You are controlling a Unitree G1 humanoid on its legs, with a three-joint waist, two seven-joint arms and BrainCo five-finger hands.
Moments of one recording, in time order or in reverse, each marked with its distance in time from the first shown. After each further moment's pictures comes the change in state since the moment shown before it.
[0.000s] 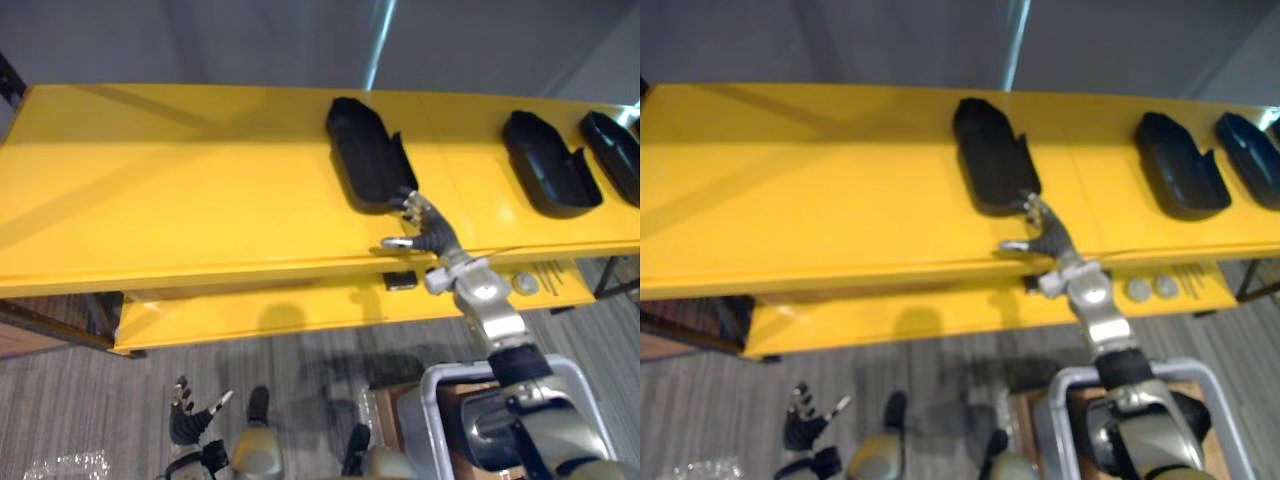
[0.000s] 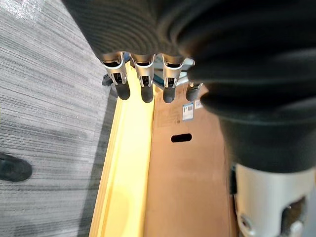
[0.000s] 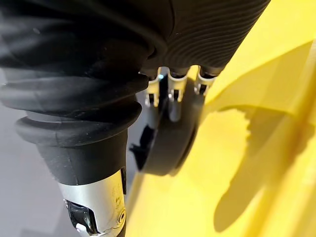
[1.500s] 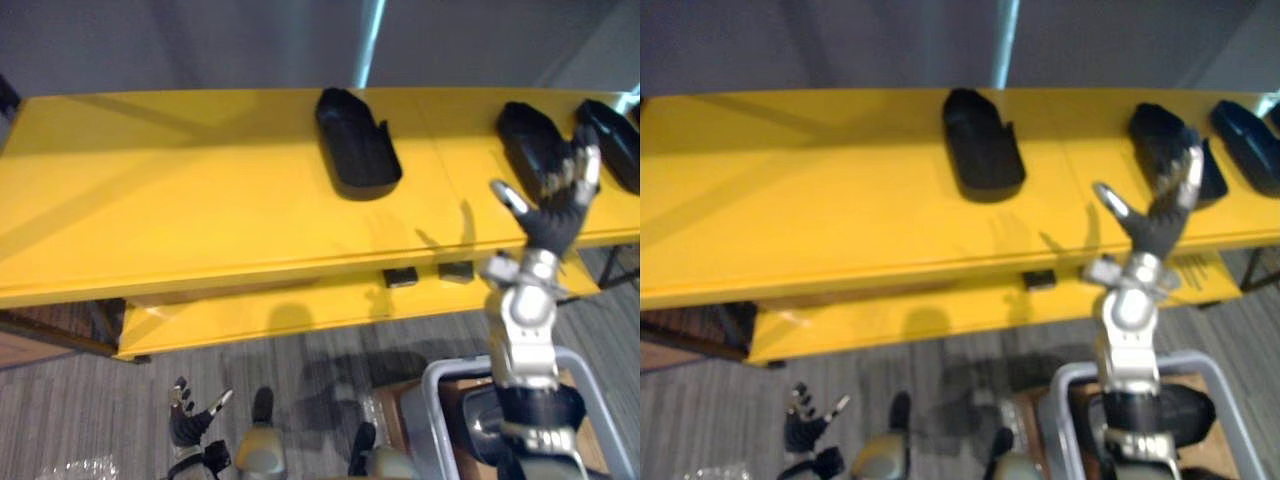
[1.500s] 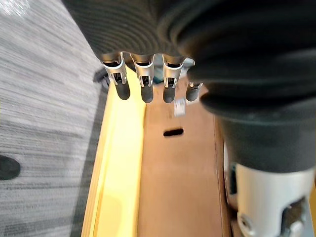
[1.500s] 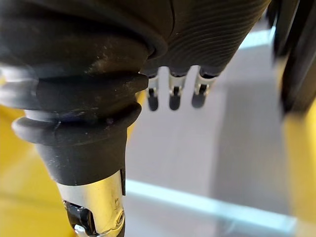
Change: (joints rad) left arm 0.007 -0.012 -0.014 0.046 -0.011 -0.069 0.040; right arm 0.533 0.187 -0.385 -0.574 -0.057 -0.220 -0.500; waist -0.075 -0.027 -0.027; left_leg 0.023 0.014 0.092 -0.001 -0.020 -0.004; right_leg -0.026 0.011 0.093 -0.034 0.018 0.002
